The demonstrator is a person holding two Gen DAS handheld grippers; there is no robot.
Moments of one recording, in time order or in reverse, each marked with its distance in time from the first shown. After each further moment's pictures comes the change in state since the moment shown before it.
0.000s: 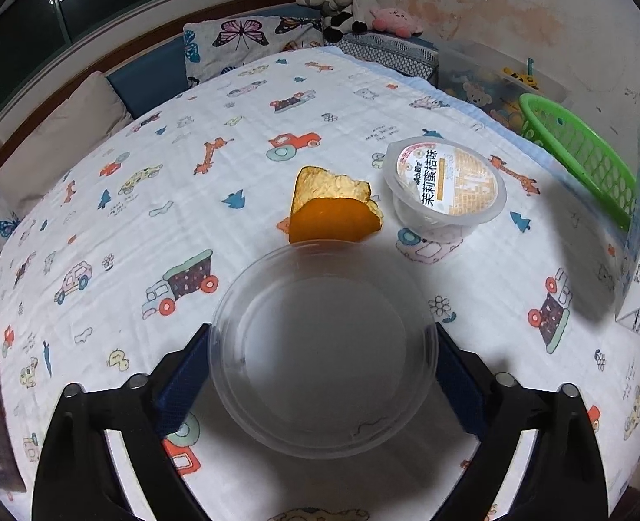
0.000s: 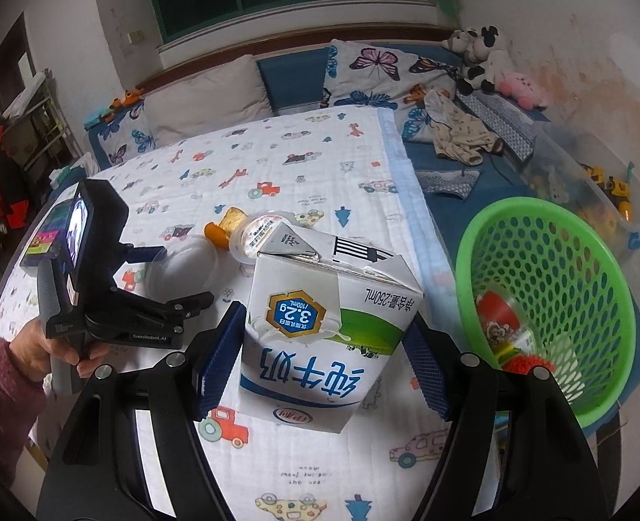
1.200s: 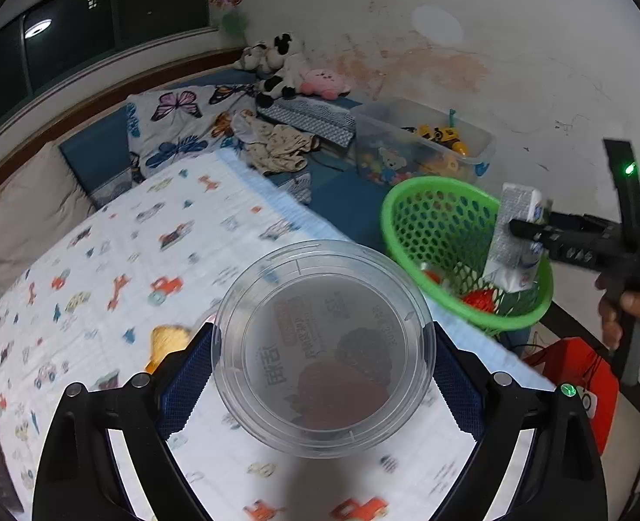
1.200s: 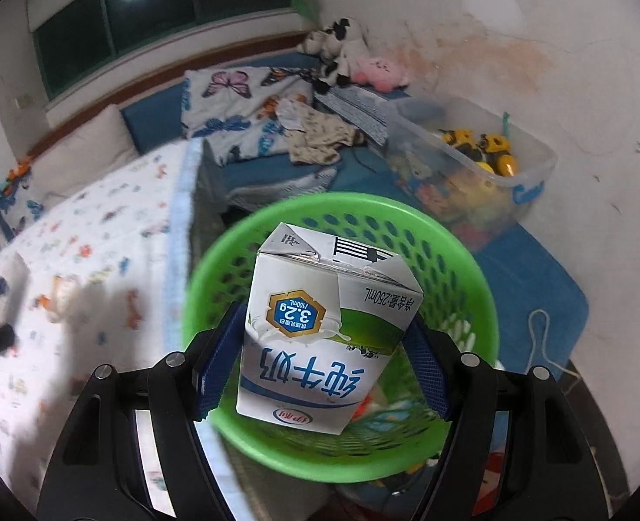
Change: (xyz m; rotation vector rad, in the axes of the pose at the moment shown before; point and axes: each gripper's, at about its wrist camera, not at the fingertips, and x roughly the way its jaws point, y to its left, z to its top) left arm -0.080 -0.116 0.080 0.069 -0.160 -0.151; right arm -0.016 -0.188 -0.015 0.224 -0.047 -0.322
